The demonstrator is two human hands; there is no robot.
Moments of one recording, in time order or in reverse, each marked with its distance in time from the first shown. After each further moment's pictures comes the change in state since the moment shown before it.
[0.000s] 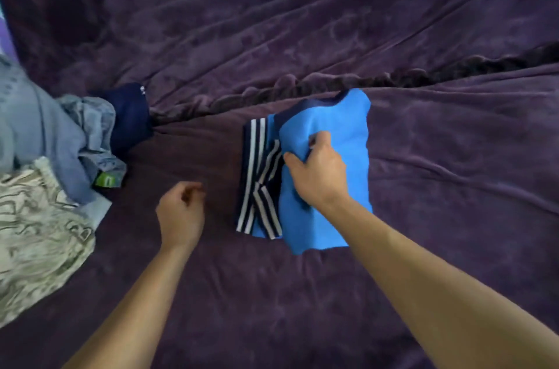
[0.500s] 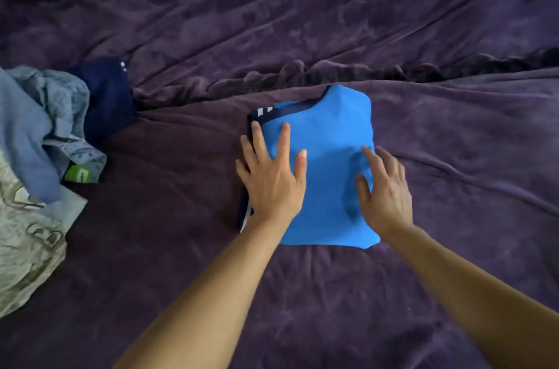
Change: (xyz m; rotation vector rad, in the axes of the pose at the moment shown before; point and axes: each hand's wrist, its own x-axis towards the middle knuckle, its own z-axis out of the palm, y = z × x) left_hand -0.003 0.055 0.104 0.340 -0.115 0.321; right_hand -0.005 0.099 -0.006 -0.411 0.187 -0.154
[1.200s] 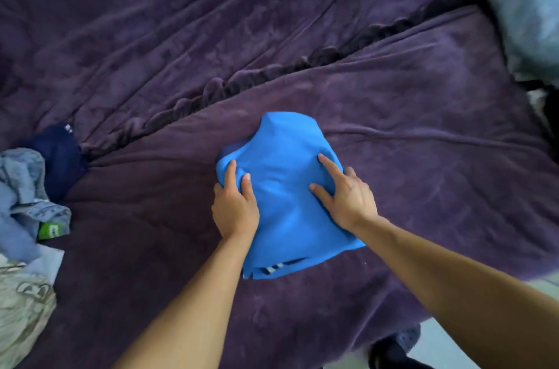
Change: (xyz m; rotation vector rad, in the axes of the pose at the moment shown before) left_hand -0.058 0.039 0.015 -0.132 -0.075 -0.124; right_hand -0.052 0.069 -0.032 0.018 -0.208 0.221
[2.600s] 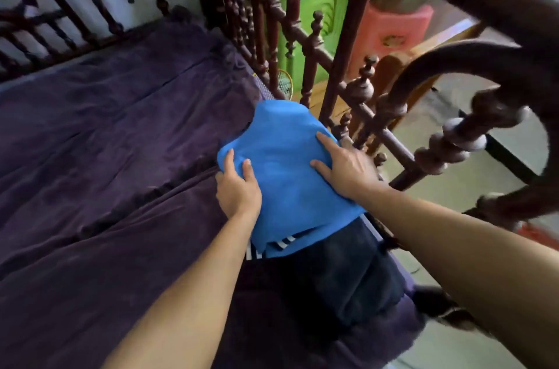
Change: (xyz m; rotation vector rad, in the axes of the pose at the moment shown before) left_hand -0.110 0.639 0.255 -0.287 0.008 0.159; right_hand 0.161 0.451 -0.509 -0.211 0.310 -0.018
